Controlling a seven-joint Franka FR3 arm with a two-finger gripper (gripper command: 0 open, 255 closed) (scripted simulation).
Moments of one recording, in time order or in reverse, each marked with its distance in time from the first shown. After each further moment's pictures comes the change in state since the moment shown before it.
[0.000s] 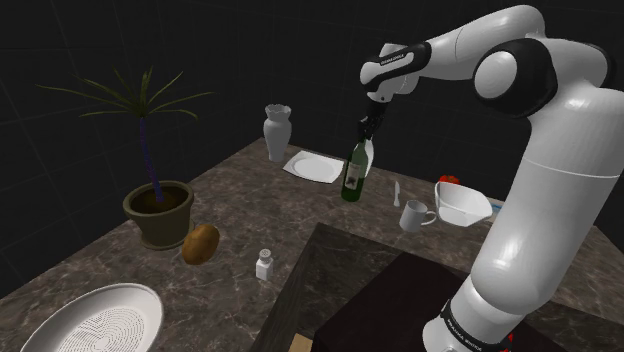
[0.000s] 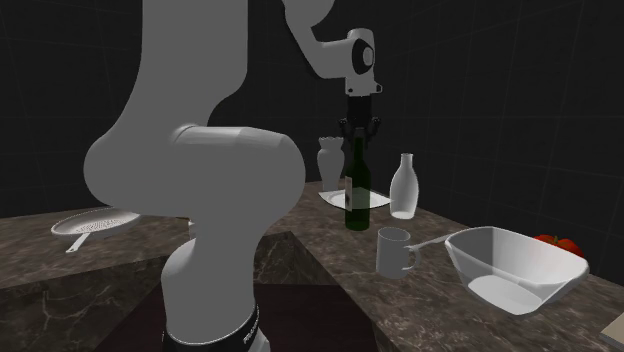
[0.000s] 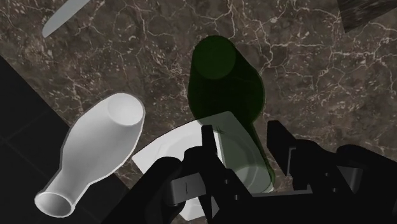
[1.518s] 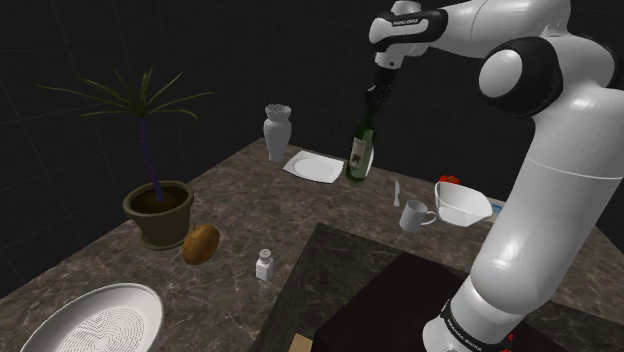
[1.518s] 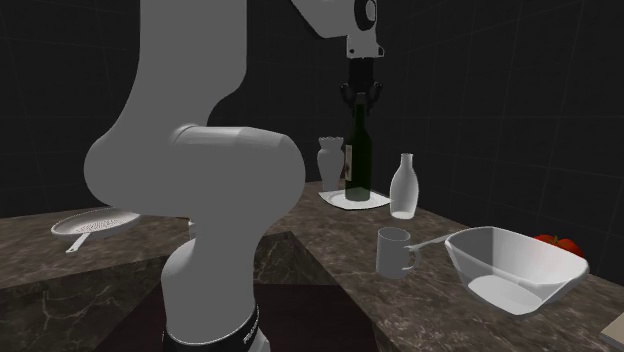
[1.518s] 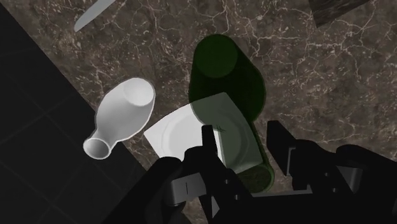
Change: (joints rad) arm -0.005 -0.019 -0.006 0.258 -0.013 -0.277 0.012
